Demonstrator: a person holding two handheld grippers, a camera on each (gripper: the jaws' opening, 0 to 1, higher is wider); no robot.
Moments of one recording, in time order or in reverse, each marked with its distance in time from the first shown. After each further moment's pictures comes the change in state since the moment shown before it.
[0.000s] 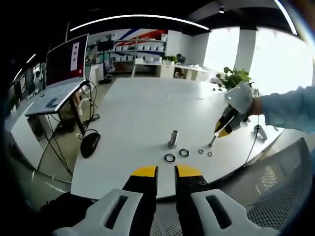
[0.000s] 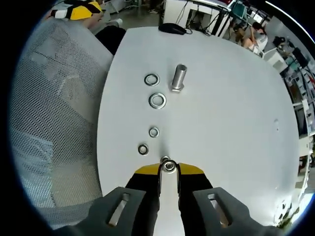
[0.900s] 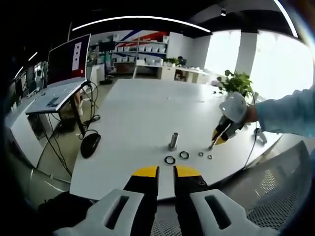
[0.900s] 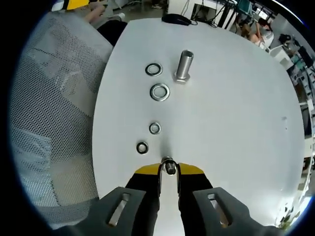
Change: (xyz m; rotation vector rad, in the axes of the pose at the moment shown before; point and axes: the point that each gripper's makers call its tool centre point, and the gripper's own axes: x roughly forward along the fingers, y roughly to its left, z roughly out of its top) left arm -0.001 0.002 0.003 -0.018 -0.021 0.002; right arm 0.027 0.004 -0.009 -0.012 0.041 0.046
